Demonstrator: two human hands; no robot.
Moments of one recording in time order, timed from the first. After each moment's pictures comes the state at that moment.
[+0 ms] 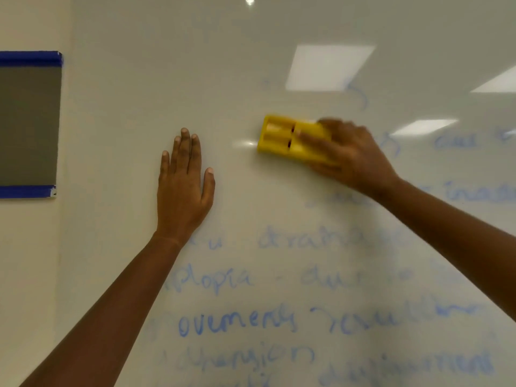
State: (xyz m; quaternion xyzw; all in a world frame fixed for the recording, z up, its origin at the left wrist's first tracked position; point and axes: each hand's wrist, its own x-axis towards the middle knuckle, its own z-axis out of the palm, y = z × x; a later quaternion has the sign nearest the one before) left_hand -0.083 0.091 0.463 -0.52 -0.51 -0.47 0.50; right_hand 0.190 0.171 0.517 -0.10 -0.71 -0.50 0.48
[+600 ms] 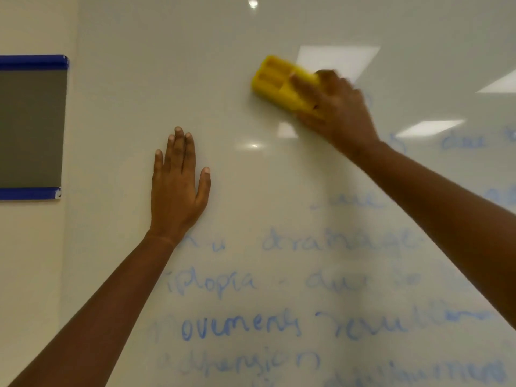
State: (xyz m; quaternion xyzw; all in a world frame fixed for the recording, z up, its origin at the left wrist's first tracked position) left_hand -0.093 0.086 0.466 -0.51 -0.53 -0.45 0.50; right_hand 0.161 0.162 0.571 -0.21 -0.68 -0.43 0.55
